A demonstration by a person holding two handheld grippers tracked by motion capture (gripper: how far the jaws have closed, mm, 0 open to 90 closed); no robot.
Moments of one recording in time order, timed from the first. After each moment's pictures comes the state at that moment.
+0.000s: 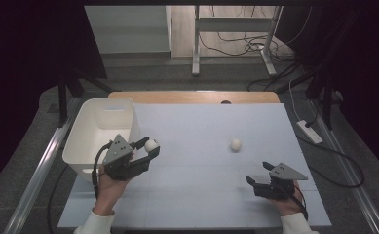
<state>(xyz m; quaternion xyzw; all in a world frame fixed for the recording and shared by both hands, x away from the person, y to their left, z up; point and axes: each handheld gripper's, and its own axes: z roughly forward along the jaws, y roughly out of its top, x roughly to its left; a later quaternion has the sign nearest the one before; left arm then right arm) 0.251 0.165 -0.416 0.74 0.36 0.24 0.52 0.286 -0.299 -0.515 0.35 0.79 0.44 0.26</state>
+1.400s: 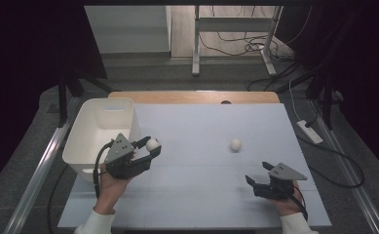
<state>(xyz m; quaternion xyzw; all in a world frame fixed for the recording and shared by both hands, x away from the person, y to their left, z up) 0.254 0.162 -0.415 0.74 0.36 0.24 0.51 0.287 -0.298 -0.516 0.35 0.79 0.44 0.26</state>
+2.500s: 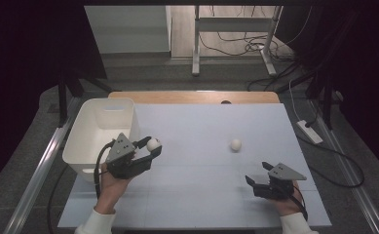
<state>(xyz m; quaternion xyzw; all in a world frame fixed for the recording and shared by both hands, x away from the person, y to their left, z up) 0.256 0.161 -0.417 0.74 0.36 0.24 0.51 0.287 -0.298 -0.517 0.35 0.79 0.43 0.26</state>
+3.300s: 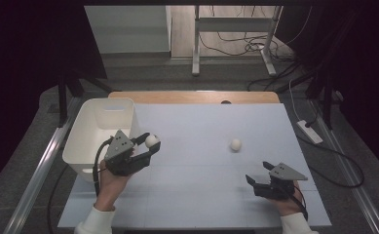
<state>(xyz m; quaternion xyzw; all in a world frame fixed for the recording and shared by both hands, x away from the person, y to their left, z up) 0.261 0.163 -0.410 0.73 0.37 0.25 0.51 0.286 -0.299 -0.515 0.35 0.79 0.44 0.26</state>
